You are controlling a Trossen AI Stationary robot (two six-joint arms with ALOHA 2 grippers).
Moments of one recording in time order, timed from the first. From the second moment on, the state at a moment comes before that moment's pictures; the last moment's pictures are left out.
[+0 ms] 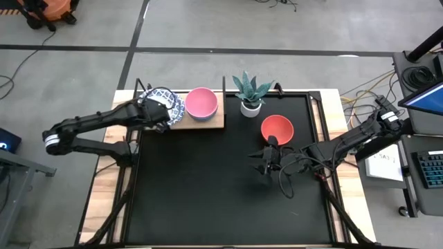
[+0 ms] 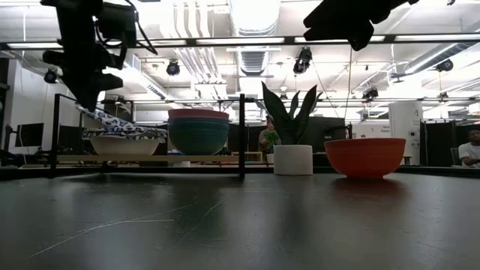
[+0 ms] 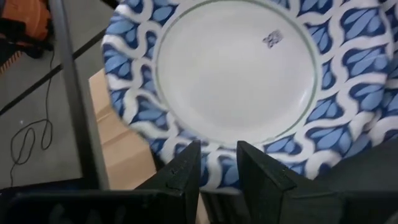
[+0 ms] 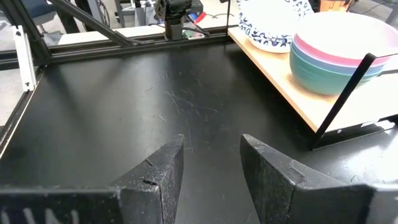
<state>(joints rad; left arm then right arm) 0.41 1.07 0.88 -1.26 -0.65 -0.66 0.39 1.23 0.79 -0.02 0.52 0.30</state>
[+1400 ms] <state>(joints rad) 0.39 1.14 0.93 -1.42 -0.68 -0.90 0.38 1.23 0.79 0.02 0.52 0.30</state>
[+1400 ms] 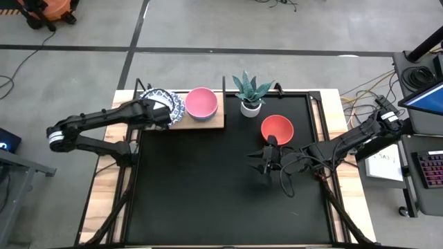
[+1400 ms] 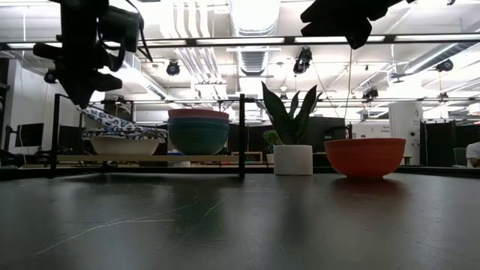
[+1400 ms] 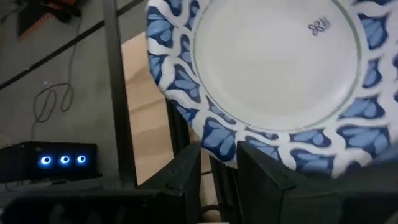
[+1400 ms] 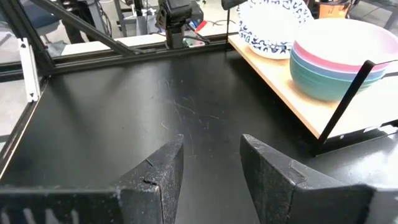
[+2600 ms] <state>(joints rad) 0.38 1.18 0.92 -1.38 -0.70 -0.85 0.34 1.23 0.79 0.02 0.53 0.29</state>
